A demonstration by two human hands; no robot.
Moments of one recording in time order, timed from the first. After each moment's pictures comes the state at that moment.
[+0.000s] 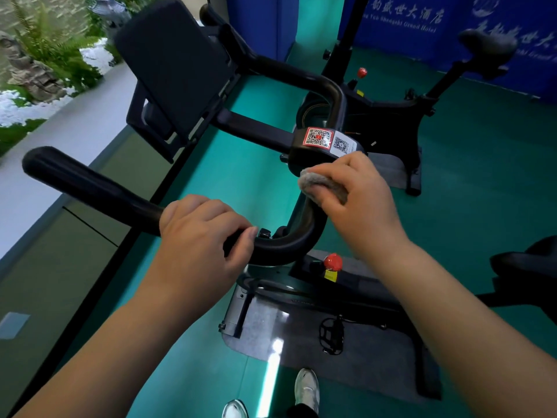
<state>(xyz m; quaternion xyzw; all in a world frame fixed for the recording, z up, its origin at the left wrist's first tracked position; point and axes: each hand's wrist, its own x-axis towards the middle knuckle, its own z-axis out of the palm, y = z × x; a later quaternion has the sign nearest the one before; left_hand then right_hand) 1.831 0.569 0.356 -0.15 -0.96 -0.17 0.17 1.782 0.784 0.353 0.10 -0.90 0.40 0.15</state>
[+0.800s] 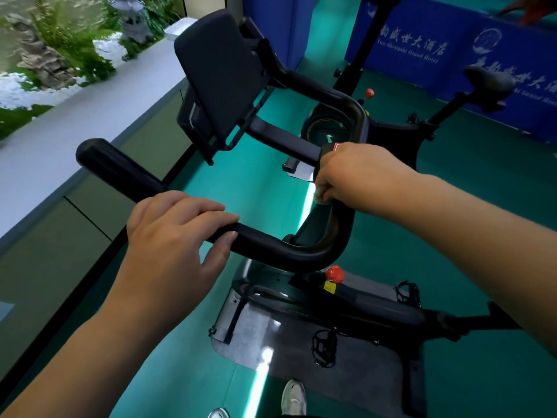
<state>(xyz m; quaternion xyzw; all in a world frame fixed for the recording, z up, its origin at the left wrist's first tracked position) 1.847 0.513 0.364 -0.11 -0.96 -0.16 0.20 1.722 0.752 0.412 0.29 -0.95 -0.14 -0.04</state>
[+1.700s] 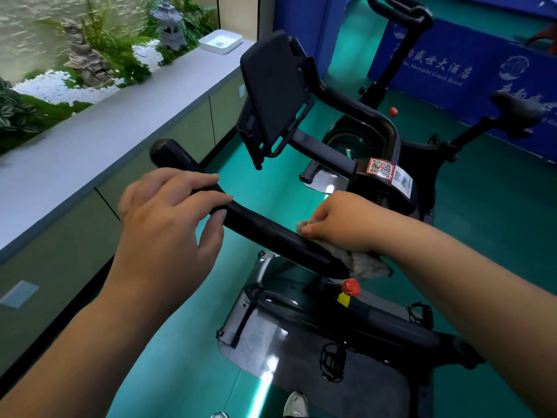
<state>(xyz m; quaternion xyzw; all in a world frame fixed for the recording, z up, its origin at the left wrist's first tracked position) 1.856 0.472 0.382 -0.06 -0.94 -0.16 0.29 1.770 0.687 0.410 0.14 -0.95 0.12 -0.26</state>
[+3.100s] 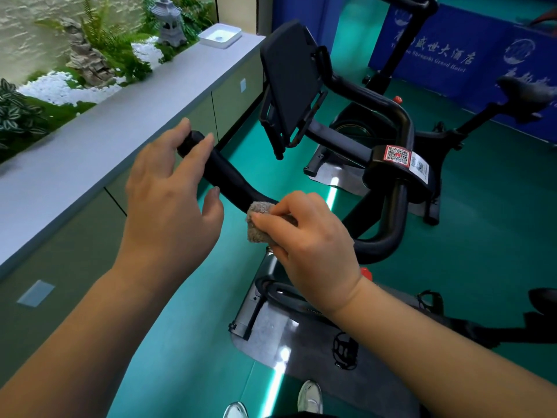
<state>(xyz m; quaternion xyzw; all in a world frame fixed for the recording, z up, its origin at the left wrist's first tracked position) 1.843 0.444 0.380 -0.01 -0.94 -0.17 0.29 1.830 0.630 0.347 0.34 -0.87 0.21 0.31</state>
